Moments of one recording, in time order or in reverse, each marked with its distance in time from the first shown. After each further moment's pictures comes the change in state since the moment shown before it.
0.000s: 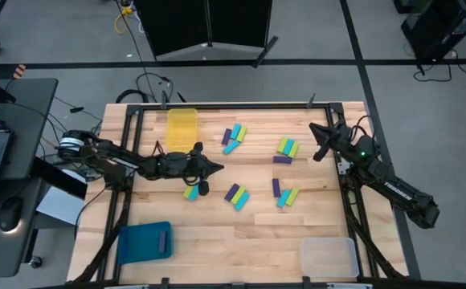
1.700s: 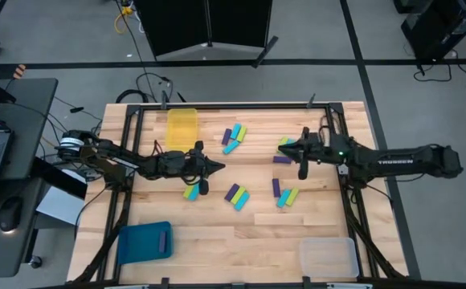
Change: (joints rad) left arm 0.007 0.000 0.000 0.073 0.024 0.018; right arm 0.508 0.771 0.281 0.230 0.052 0.058
